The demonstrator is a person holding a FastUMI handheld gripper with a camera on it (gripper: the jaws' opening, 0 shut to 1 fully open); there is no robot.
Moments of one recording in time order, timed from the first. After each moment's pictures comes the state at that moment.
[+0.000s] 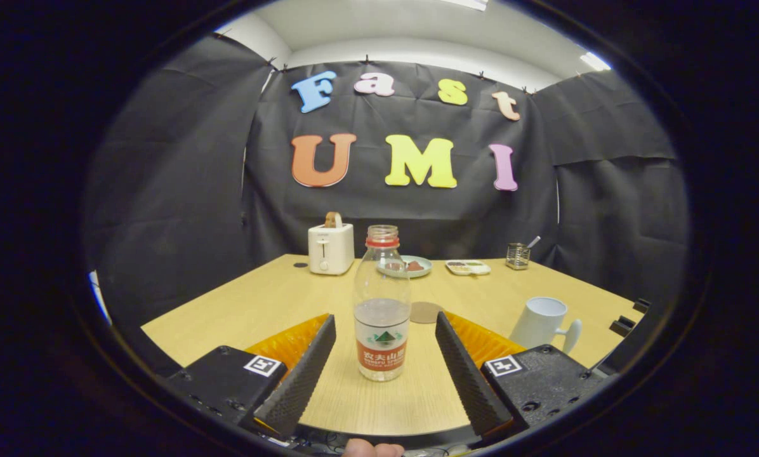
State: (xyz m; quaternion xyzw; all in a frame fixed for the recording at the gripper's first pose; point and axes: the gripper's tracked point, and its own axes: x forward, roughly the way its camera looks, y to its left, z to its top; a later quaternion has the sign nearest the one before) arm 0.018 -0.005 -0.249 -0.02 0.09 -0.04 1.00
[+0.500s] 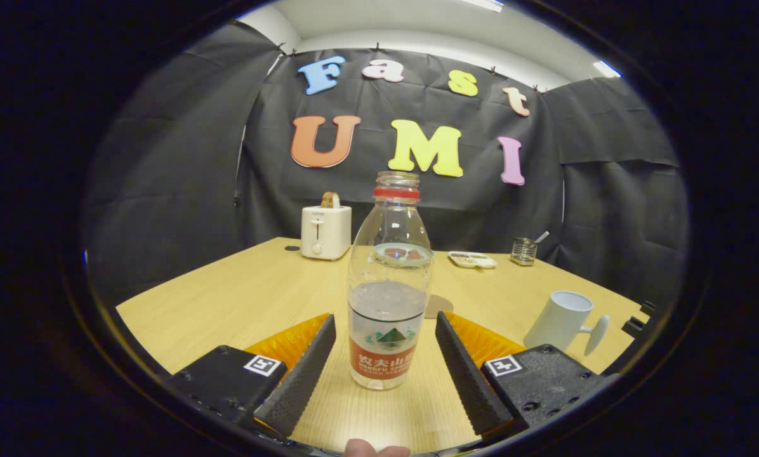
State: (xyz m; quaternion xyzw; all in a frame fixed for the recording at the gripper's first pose) arm 0.067 -0.008 -0.285 -0.05 0.10 -0.04 0.99
